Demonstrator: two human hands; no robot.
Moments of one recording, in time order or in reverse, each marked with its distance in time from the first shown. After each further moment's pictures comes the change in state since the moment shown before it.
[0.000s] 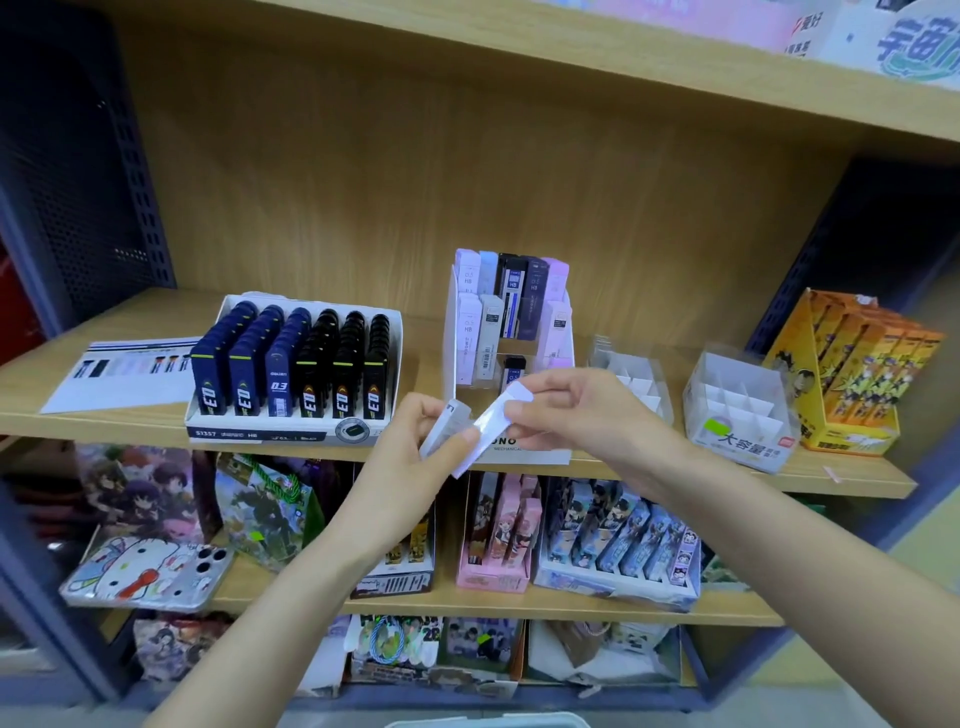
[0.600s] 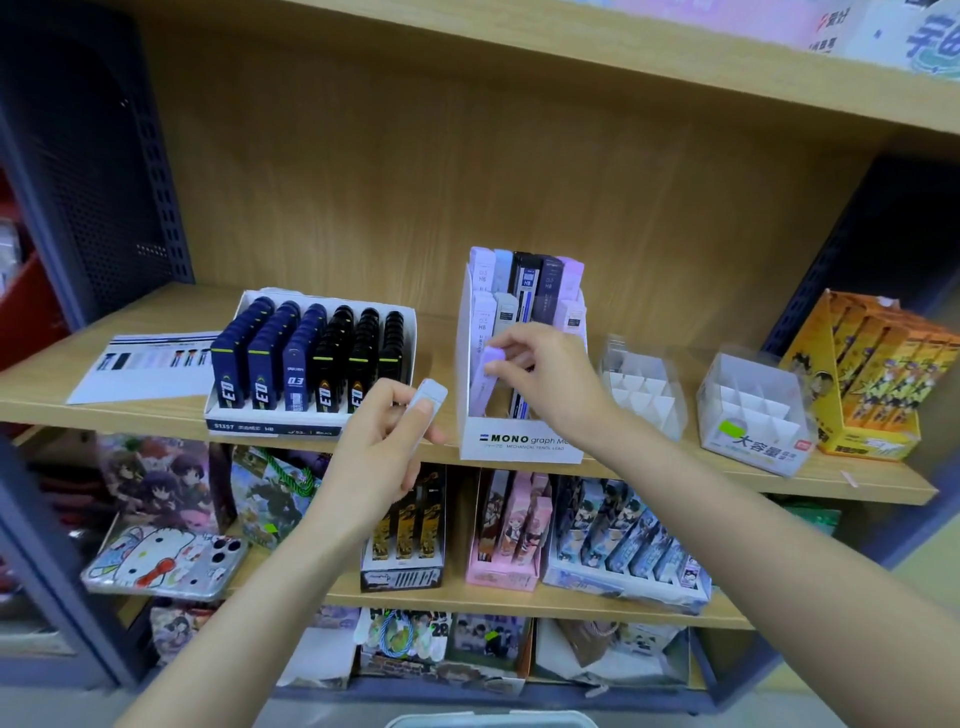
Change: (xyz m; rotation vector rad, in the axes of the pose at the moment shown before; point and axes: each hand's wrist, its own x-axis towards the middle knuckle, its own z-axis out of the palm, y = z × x) left_hand -0.006 0.006 -0.020 -0.090 0.159 -0.002; right_hand 0.060 0.009 0.019 -0.651 0.220 -0.464
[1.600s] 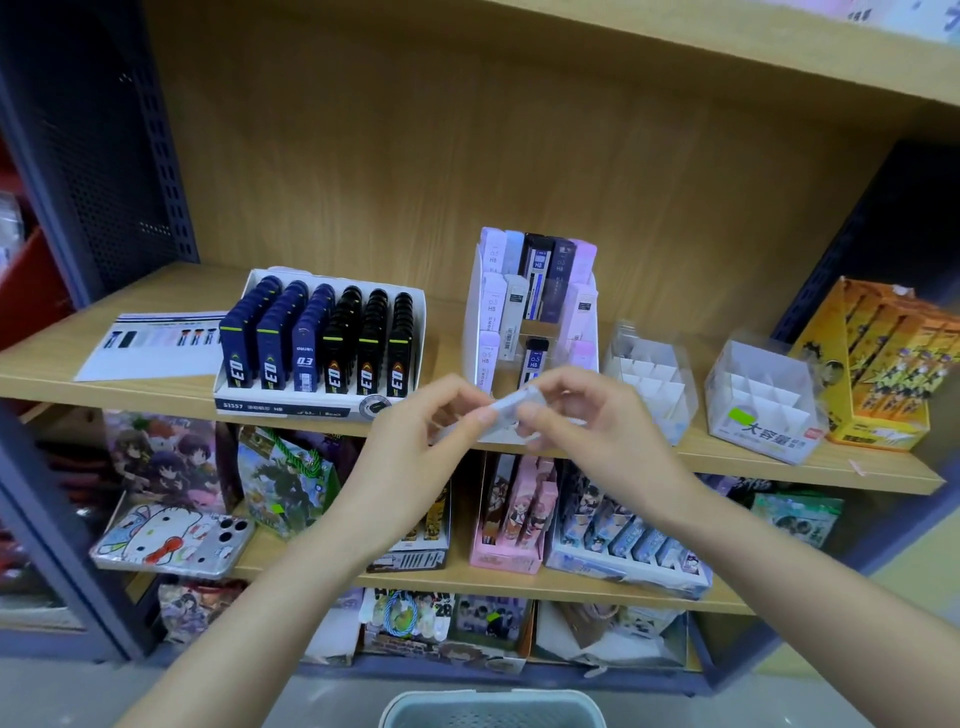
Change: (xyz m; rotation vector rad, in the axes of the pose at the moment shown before) left_hand -0.006 -0.001 0.007 0.225 -0.151 0.263; right_hand -0.072 -0.022 -0.019 0.466 -0.095 0.104
